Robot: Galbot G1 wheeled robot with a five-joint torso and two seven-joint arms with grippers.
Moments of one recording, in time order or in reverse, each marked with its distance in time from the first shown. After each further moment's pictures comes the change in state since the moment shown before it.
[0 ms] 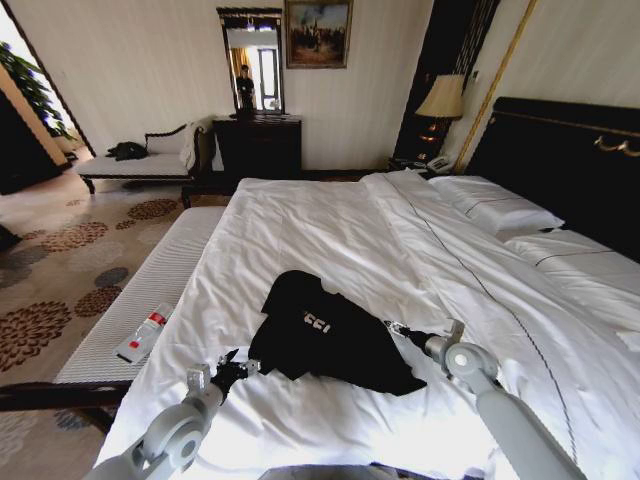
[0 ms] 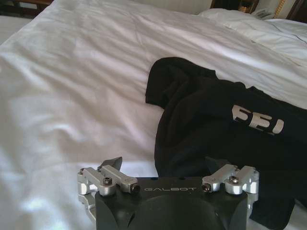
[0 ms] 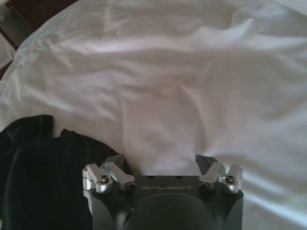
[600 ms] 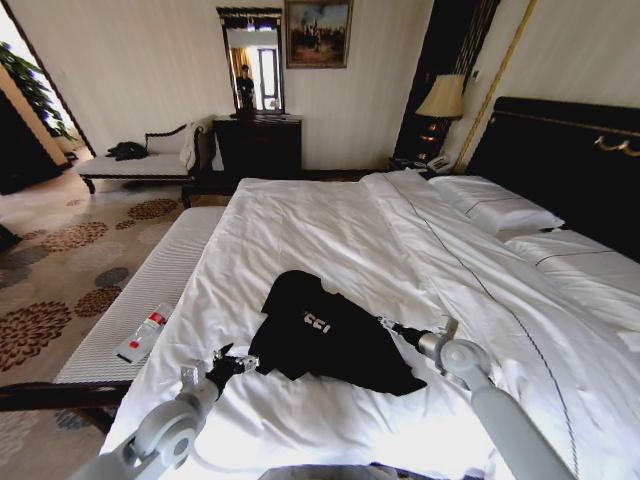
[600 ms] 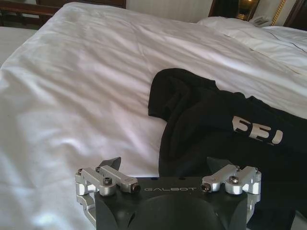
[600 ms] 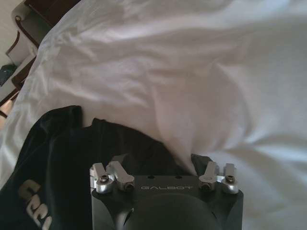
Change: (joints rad) left arm 0.019 0.026 -0.043 -0.029 -0.018 -0.004 0.002; right arm 0.038 0.036 -0.045 0.014 0.079 -0.038 0.017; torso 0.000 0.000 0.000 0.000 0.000
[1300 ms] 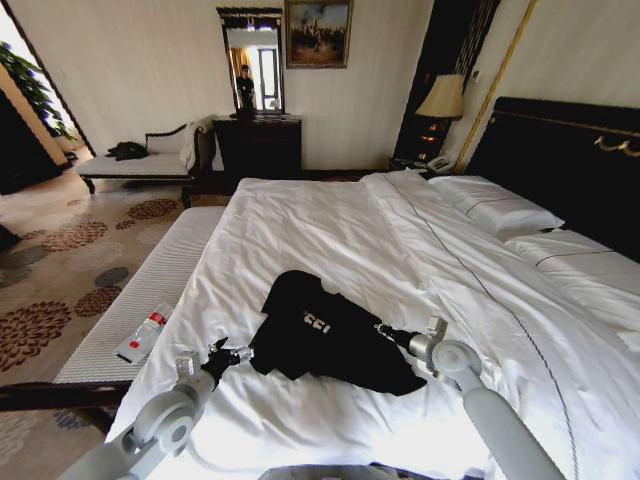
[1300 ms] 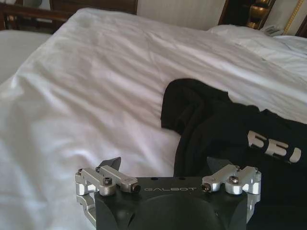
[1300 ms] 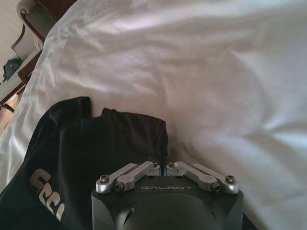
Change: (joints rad) left arm -0.051 0.001 -0.013 0.024 -0.050 -0.002 -0.020; right arm -0.007 0.007 -0.011 0.024 0.000 -0.006 0.008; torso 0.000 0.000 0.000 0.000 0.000
